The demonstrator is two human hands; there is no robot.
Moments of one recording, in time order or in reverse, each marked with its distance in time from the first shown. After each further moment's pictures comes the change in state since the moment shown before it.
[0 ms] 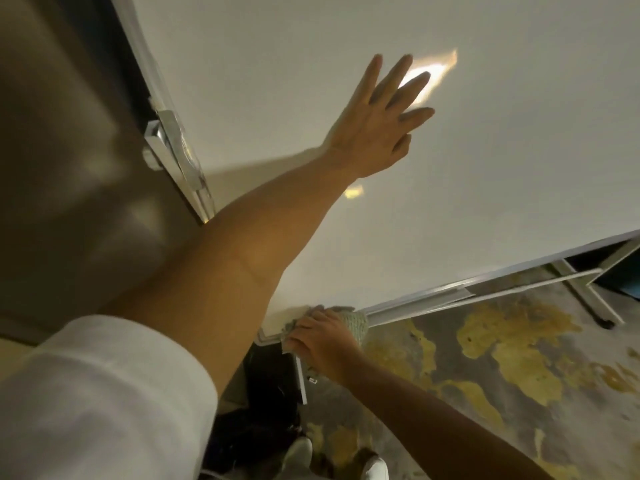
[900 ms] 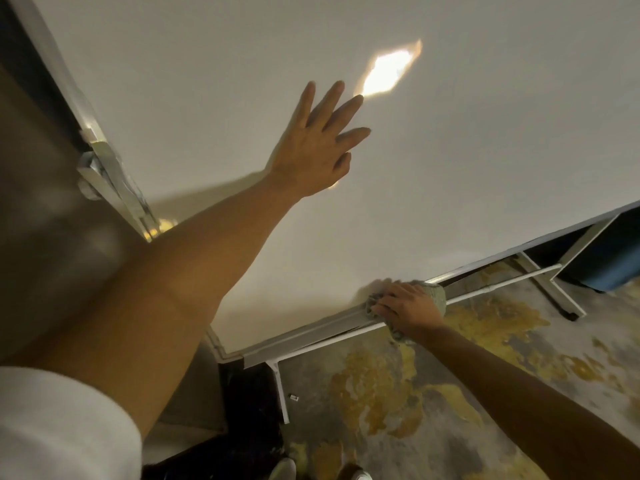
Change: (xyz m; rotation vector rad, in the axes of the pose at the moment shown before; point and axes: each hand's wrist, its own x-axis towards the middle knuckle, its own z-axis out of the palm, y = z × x) left_hand 0.001 -0.003 0.021 -0.009 0.039 0.001; right_hand -0.102 0.187 -0.097 -0.191 0.070 0.321
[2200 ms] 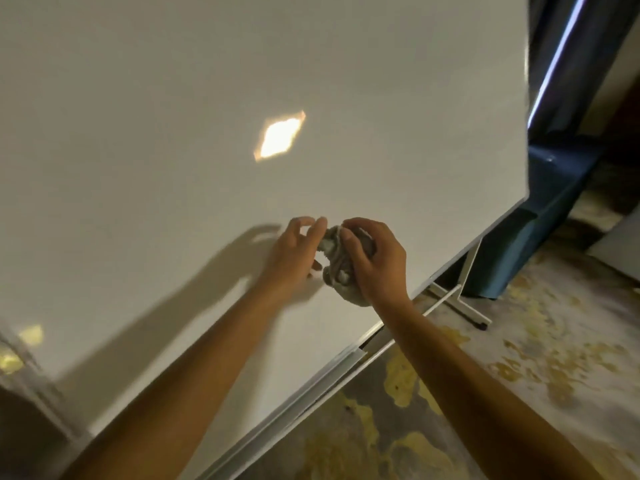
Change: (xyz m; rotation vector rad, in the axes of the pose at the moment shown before) left_hand 0.065 0.104 -0.087 -1.522 -0.391 -0.871; right_hand 0.074 -0.032 -0.207 0.528 0.869 0.392
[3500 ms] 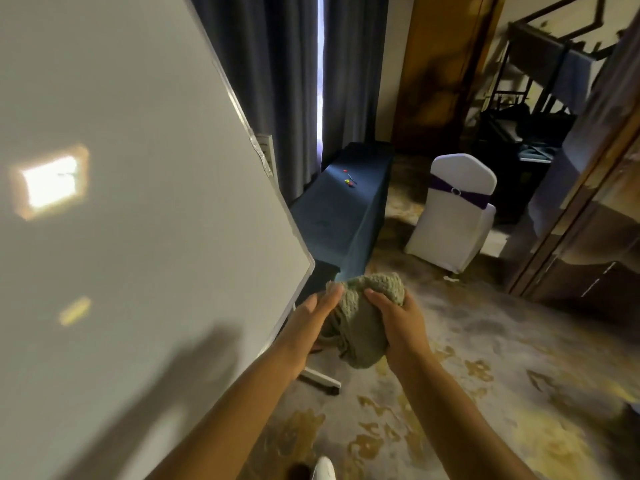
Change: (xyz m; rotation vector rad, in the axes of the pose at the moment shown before) left_hand 0.372 0.172 0.702 -0.253 -0.851 -0.184; right_hand 0.333 0.476 -0.490 0.339 0.576 0.878
